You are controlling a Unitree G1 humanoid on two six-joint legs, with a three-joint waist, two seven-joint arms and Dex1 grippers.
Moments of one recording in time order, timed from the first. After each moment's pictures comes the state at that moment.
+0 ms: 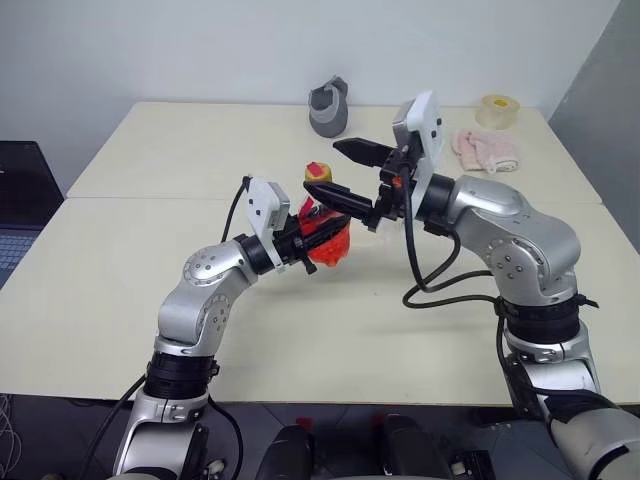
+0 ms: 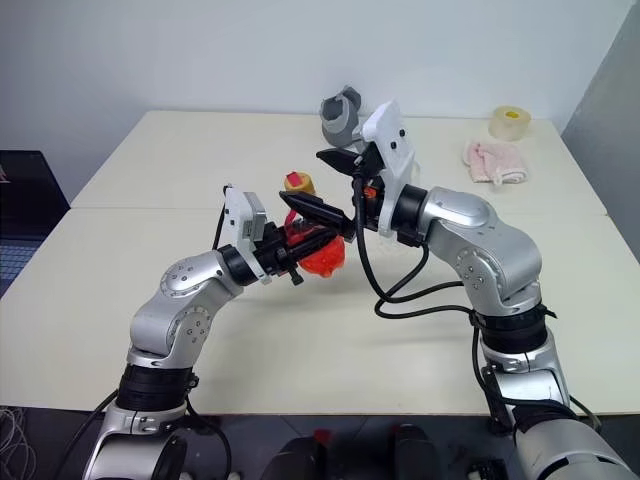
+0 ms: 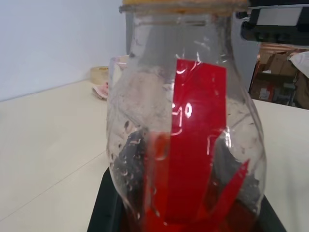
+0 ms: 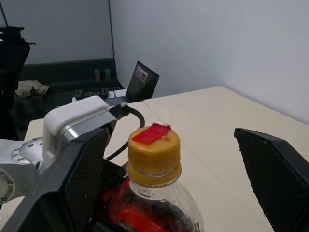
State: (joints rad) left arm -0.47 0.37 -0.02 -0.14 -0.46 0.38 -0.78; right arm -0.84 -0.32 0.10 -0.26 0.57 0.77 0.59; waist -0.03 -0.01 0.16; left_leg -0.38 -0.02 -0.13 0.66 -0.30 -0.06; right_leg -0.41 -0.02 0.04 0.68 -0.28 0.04
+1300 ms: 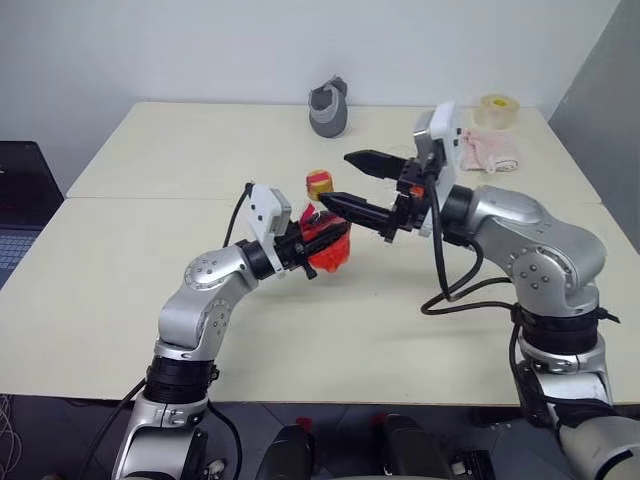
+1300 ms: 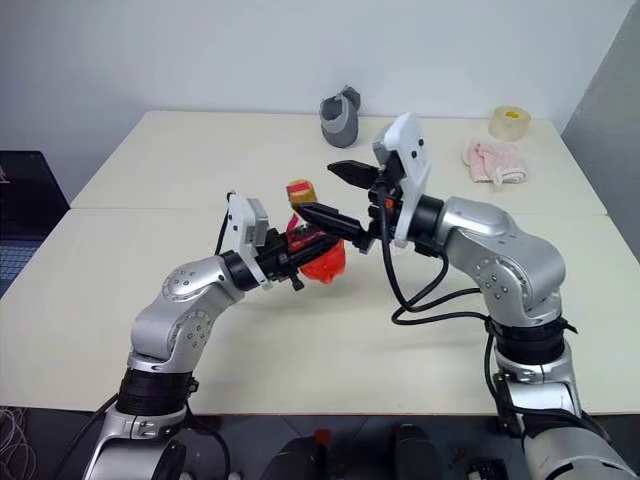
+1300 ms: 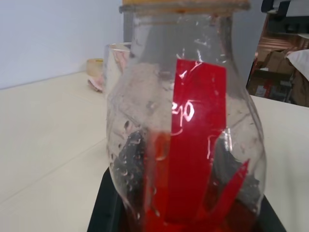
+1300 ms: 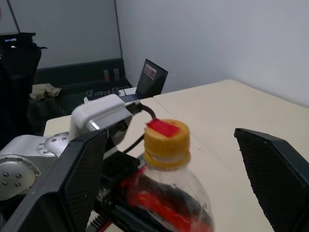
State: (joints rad) left arm -0.45 0.36 -0.03 -0.15 -0.46 0.40 -0.78; right arm -0.80 -0.34 0.05 -0.34 0.67 0.87 0.60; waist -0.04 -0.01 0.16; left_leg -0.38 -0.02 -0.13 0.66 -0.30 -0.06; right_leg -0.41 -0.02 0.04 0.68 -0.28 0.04
